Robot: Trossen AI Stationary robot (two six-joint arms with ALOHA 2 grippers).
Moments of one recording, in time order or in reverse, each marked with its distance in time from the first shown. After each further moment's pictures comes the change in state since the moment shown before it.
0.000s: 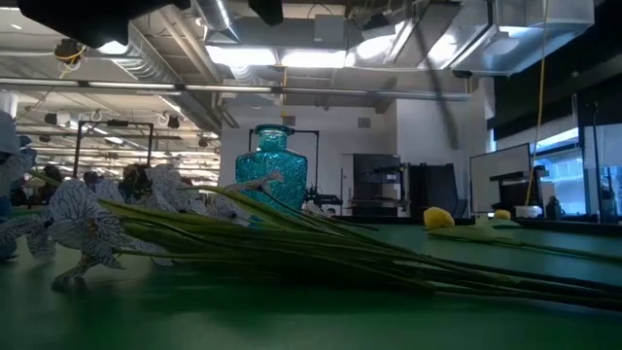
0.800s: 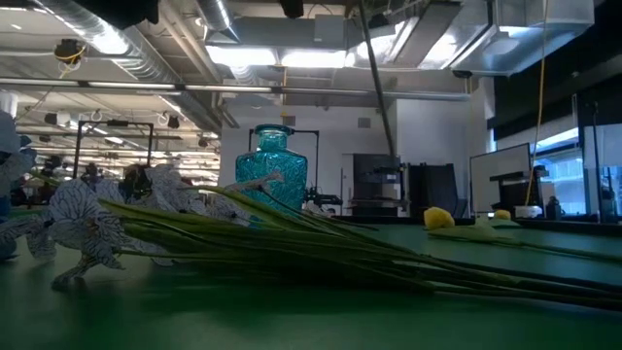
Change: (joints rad) left arm 0.045 0.000 0.129 -0.124 -0.059 -0.066; right arm -0.066 0.049 0.000 0.064 -0.058 -0.162
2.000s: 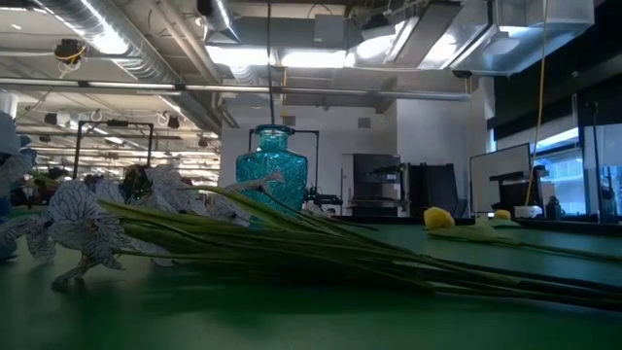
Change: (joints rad) left arm 0.143 -0.499 -0.001 -0.624 -0.557 0.029; right arm 0.249 -0.034 -0.001 -0.397 0.524 0.346
